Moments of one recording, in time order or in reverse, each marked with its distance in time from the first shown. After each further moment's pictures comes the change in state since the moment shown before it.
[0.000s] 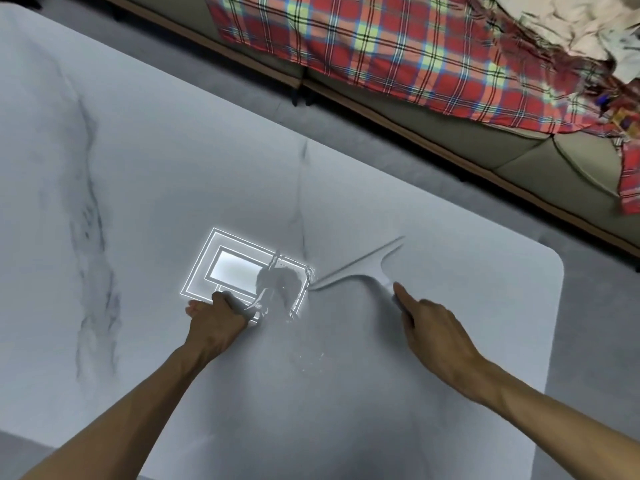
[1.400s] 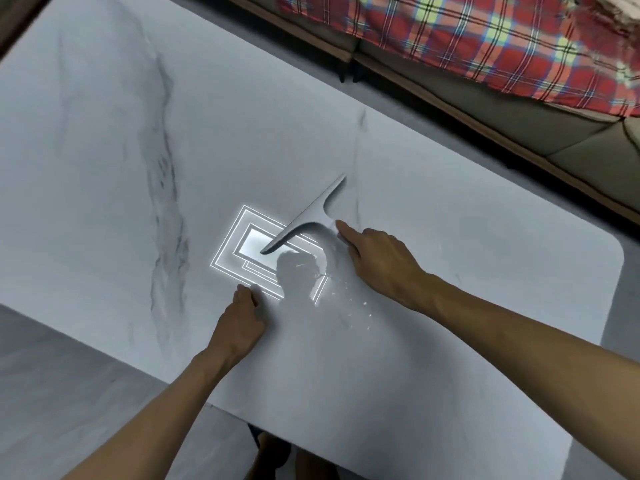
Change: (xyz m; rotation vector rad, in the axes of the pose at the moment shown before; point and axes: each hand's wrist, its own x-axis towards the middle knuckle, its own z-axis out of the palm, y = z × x) left_hand -0.059 -0.100 0.014 -0.236 0.048 0.240; right_hand 0.057 -0.146 0.029 -0.074 0.060 -0.343
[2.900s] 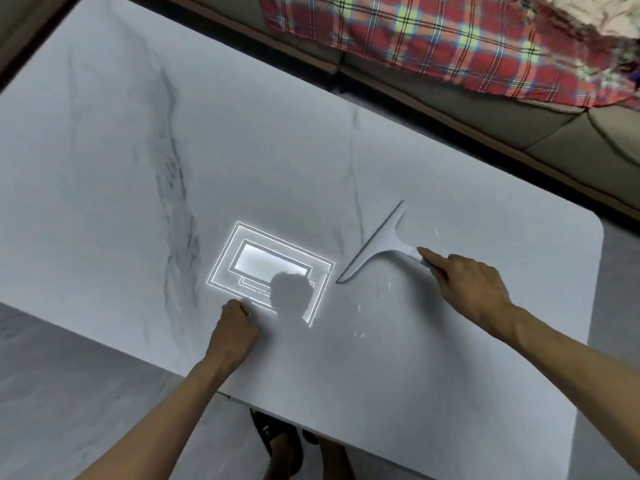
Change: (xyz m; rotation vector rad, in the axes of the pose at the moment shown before) left_hand -0.023 -0.056 0.002 -0.121 0.023 -0.109; right_hand -0.116 0.079 0.020 -0.241 0.103 0.289
